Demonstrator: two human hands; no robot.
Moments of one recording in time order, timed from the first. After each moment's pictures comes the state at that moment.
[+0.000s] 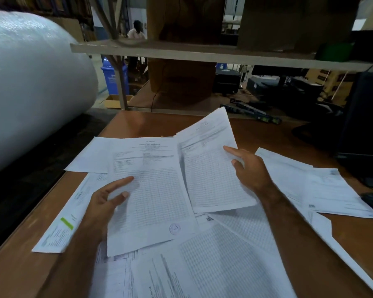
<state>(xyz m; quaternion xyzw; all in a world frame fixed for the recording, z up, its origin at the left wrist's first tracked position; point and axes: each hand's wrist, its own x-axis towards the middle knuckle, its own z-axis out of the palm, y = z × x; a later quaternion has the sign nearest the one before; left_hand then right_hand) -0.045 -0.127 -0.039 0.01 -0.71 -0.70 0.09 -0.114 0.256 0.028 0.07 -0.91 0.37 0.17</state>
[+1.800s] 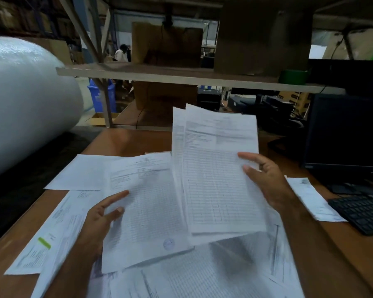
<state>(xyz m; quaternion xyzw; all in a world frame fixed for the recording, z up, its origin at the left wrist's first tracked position) -0.037 -0.094 -0.026 -0.01 -0.78 -0.63 0.06 -0.065 0.332 0.068 0.11 -0.71 0.68 0.15</state>
